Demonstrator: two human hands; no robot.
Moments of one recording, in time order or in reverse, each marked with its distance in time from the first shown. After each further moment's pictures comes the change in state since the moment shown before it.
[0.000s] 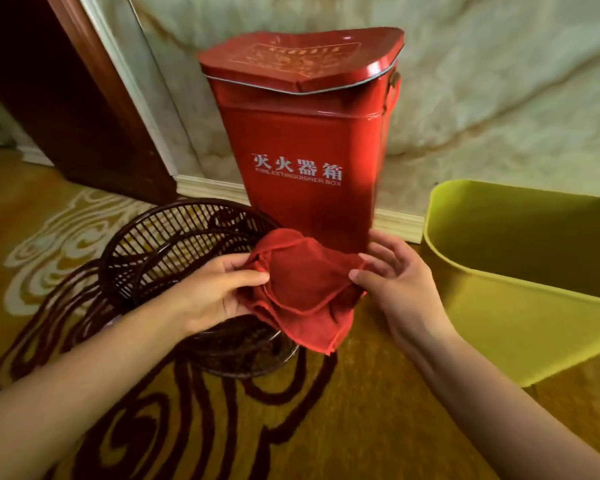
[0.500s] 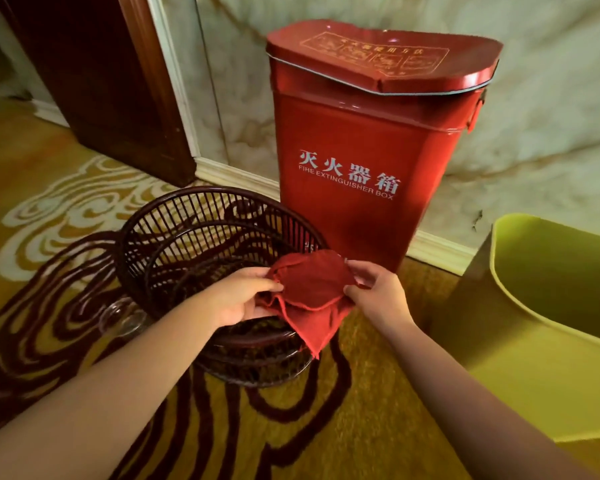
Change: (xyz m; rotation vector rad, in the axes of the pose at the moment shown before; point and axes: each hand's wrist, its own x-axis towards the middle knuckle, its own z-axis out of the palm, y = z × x) left_hand 0.064 -0.058 -0.080 -0.091 0.184 -0.203; right_hand 0.071 0.071 0.058 -0.588 -0.102 0.033
